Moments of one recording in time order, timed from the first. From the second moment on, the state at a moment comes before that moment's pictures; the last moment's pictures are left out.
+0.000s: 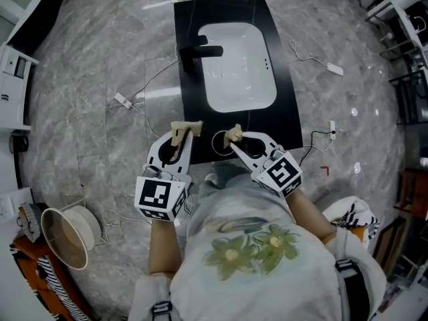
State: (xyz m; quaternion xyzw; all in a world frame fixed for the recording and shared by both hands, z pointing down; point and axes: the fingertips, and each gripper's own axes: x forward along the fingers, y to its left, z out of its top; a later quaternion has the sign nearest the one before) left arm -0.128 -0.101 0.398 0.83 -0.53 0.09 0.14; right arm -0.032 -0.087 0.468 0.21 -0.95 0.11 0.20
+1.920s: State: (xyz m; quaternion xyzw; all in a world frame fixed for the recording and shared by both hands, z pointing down) left arm -0.126 -0.104 0.407 0.84 -0.52 0.11 0.15; right arm -0.029 -0.077 0.565 0.18 -0.91 0.09 0.35
